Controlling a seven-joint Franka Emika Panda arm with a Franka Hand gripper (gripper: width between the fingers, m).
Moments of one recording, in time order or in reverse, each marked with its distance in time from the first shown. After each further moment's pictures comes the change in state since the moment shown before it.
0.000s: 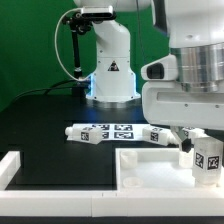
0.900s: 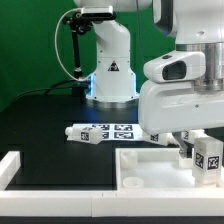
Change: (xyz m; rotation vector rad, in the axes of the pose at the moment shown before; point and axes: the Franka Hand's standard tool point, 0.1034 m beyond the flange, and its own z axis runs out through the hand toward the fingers) arm 0.004 0.003 -0.001 -0.065 0.048 -0.622
